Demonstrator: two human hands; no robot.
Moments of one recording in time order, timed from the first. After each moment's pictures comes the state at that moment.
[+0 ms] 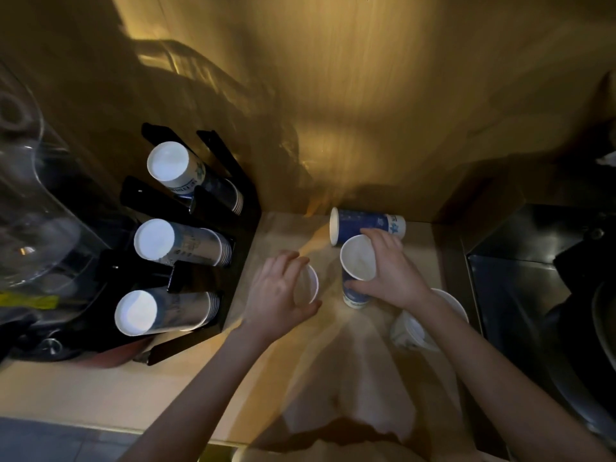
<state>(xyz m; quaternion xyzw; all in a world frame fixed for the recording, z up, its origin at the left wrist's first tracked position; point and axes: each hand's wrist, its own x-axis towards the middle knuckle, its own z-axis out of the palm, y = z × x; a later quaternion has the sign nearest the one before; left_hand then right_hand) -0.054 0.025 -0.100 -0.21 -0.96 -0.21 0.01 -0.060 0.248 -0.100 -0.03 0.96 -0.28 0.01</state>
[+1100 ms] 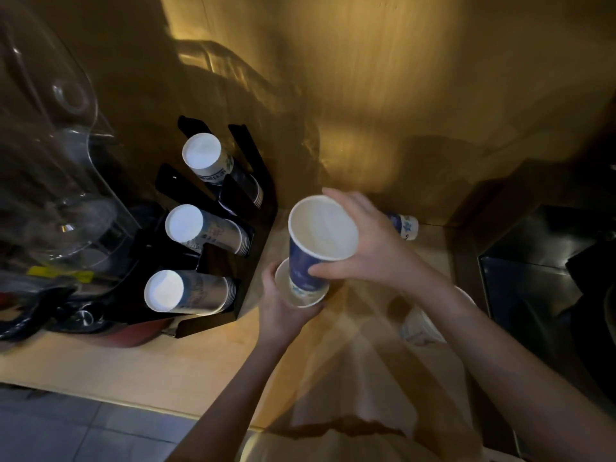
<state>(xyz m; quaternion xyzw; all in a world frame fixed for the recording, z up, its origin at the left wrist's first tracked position) -0.019 0.017 -0.132 0.02 -0.84 -0.55 0.05 -0.046 0.175 0.005 -0.15 0.90 -0.40 0.00</state>
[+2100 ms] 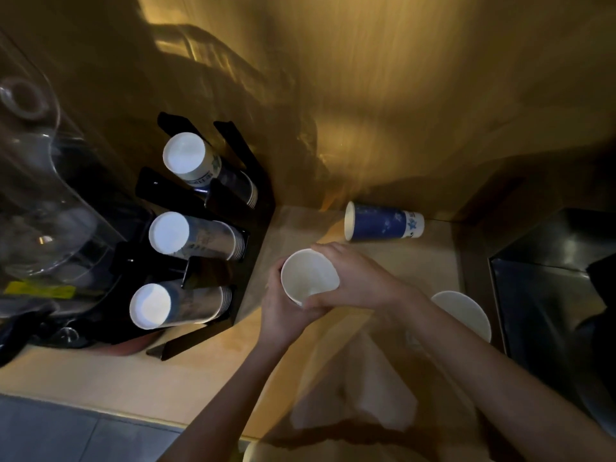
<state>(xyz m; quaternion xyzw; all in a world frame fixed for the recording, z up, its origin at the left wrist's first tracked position) -0.041 0.025 -0.139 0.00 -0.85 -0.52 0.03 -0.073 0.179 -0.078 -0.15 0.92 -0.33 0.17</state>
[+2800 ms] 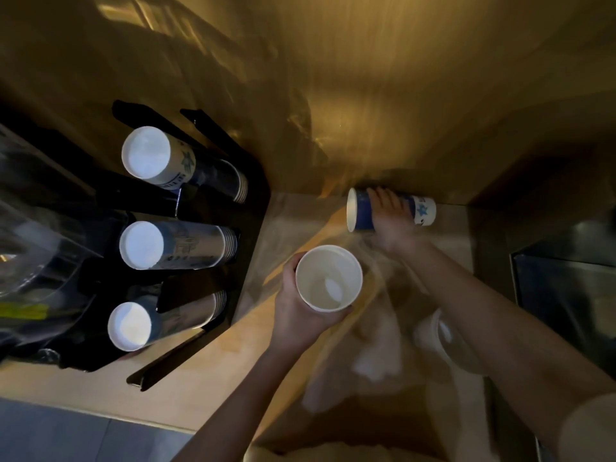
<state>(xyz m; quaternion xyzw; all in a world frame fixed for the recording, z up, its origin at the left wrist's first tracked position) -0.055 0.049 -0.140 -0.02 -0.84 -0.54 -0.03 -0.180 0.254 -0.168 -0.03 0.99 -0.08 0.12</state>
